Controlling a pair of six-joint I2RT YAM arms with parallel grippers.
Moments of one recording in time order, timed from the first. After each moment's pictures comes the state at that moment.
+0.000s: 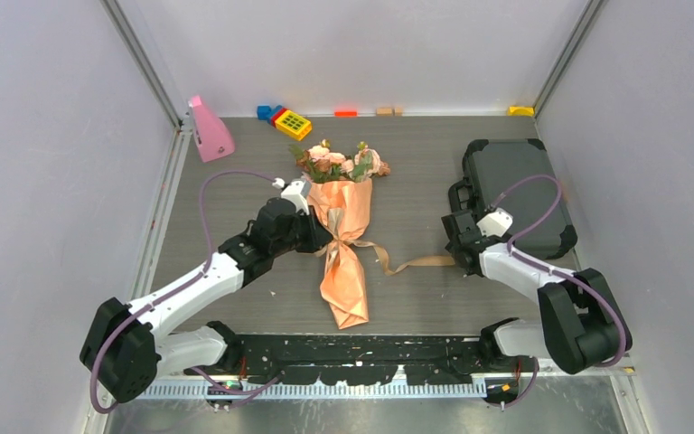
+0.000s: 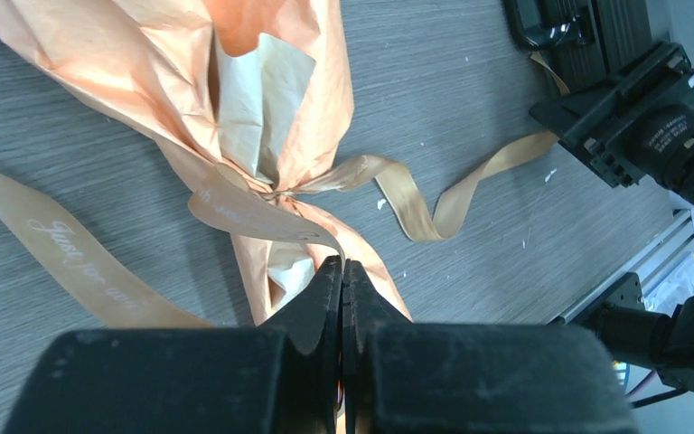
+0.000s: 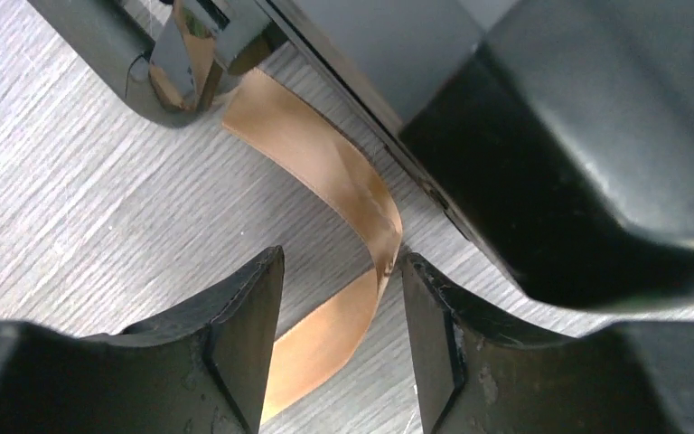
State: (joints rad) left arm -0.65 1.13 0.69 -0.09 0.07 -0.60; right arm 0.34 1.29 0.52 -0.32 0.60 0.96
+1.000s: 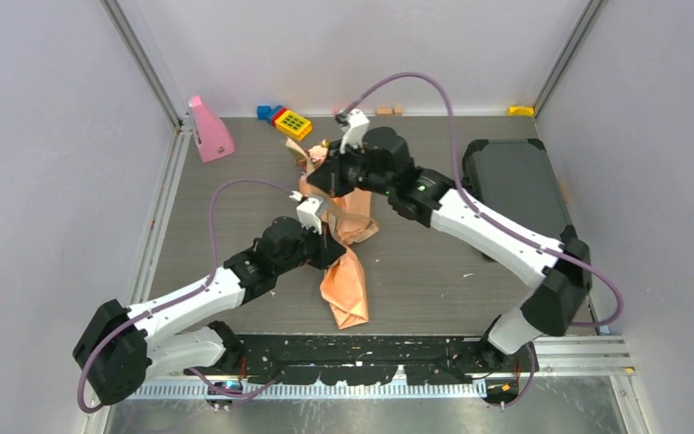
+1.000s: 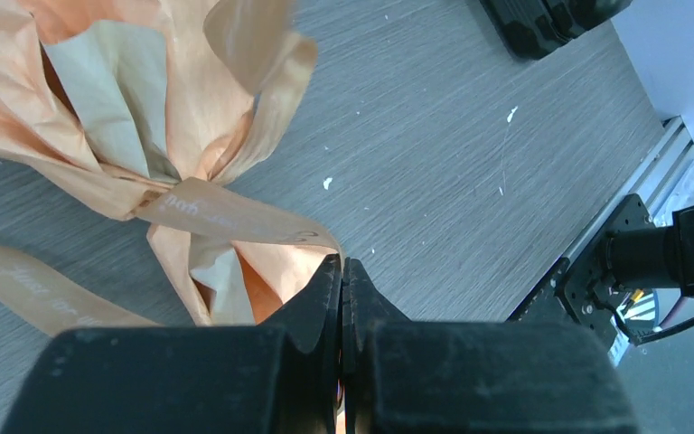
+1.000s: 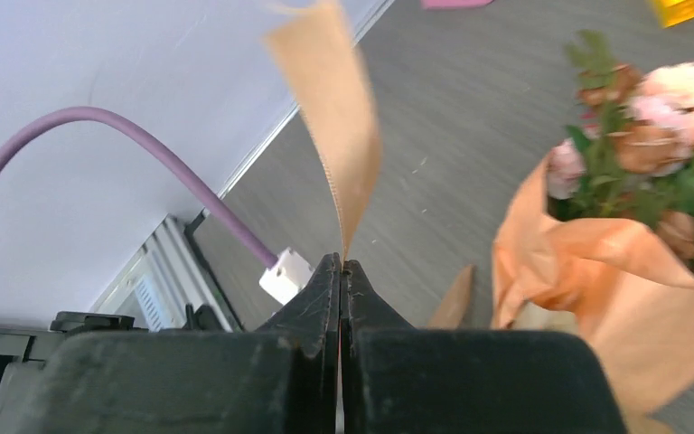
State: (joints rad) left arm -0.78 1.09 0.60 0.08 0.08 -0.48; right arm 0.81 1.50 1.43 -0.17 -0.13 0.45
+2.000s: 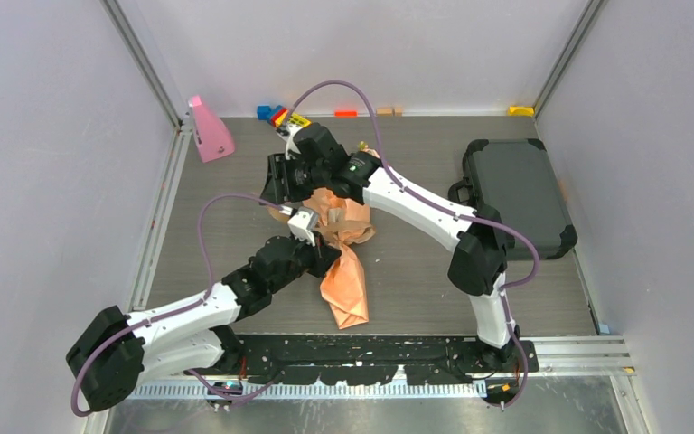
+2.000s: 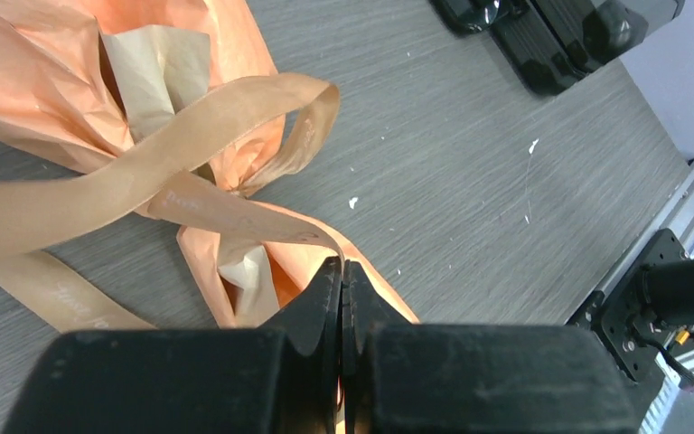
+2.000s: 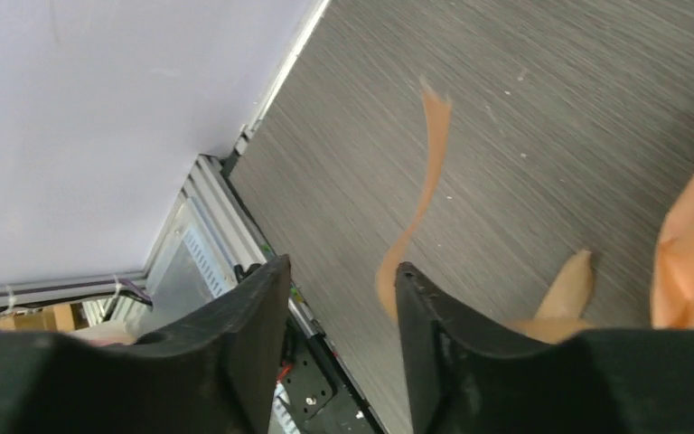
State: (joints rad) left arm -0.83 1.00 0.40 0.31 -0.07 -0.47; right arm 0.93 2.03 1.97 -0.46 -0.29 0.61
